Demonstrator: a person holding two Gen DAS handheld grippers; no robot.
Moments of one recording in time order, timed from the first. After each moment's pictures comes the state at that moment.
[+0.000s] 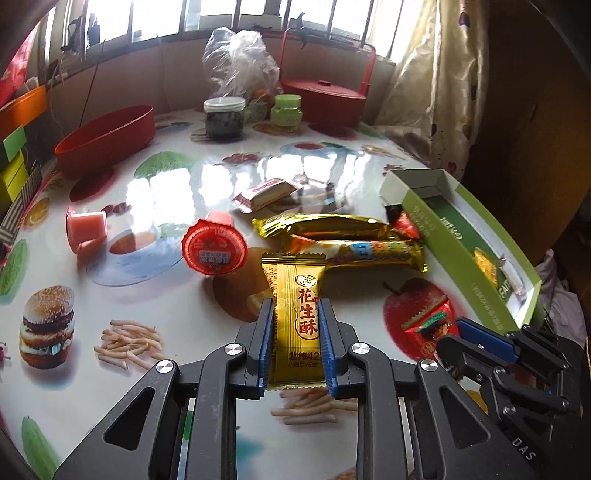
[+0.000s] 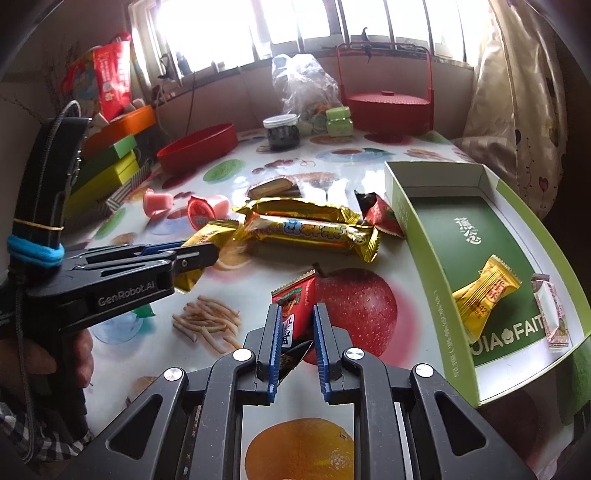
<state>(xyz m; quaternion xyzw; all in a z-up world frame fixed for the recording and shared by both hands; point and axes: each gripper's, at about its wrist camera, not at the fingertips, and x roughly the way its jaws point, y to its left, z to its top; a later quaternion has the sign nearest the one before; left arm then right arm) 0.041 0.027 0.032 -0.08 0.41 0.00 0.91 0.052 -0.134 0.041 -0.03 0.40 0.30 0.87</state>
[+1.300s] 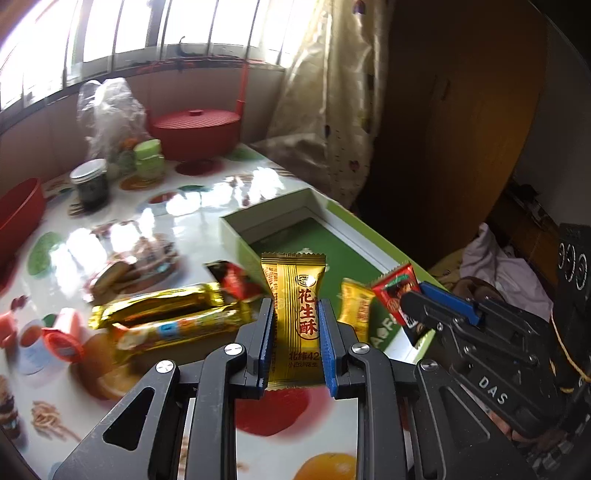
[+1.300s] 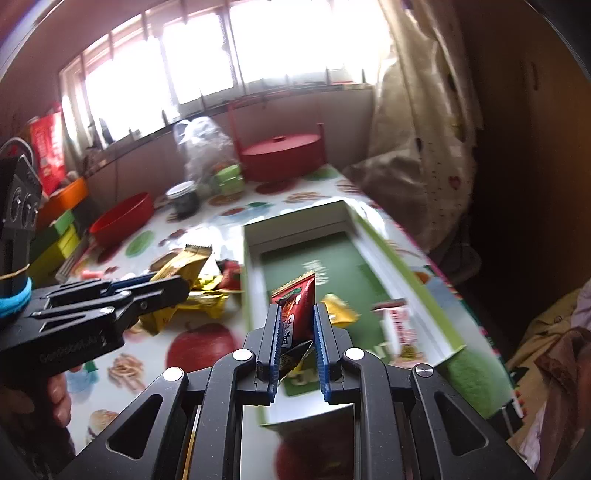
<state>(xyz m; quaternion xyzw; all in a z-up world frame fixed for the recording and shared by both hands) 0.086 -0.084 0.073 -0.04 0.39 -0.16 0.91 0.077 -0.246 0.080 0.03 0.35 0.16 0.92</state>
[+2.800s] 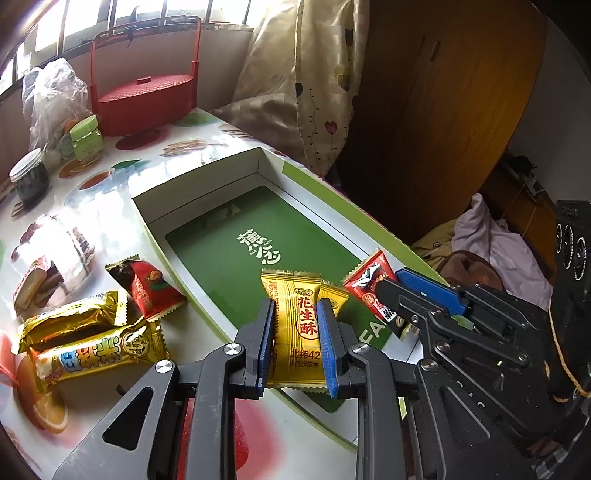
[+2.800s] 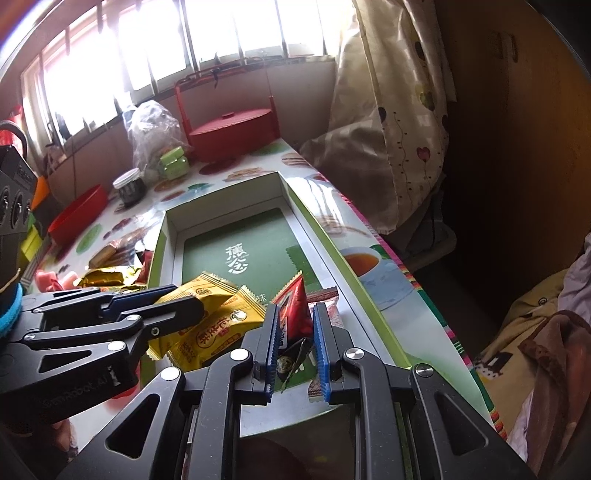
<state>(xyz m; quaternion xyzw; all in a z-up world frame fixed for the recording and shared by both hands) 0.131 -0.143 0.036 -0.03 0.44 -0.19 0.88 0.119 -0.285 0.044 0.02 0.40 0.11 0.91</state>
